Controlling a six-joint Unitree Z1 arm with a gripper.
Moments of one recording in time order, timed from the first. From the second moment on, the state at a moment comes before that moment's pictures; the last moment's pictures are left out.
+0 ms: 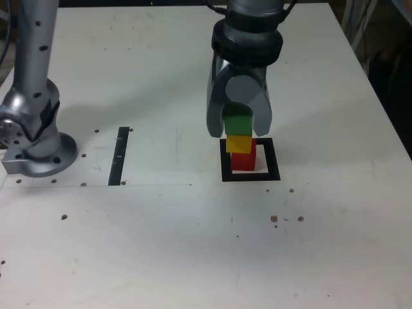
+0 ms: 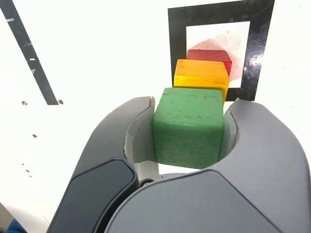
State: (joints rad) arm -0.15 1.98 -1.68 1.40 0.01 -0.13
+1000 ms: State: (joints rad) arm -0.15 1.70 -1.56 1.56 0.06 -0.12
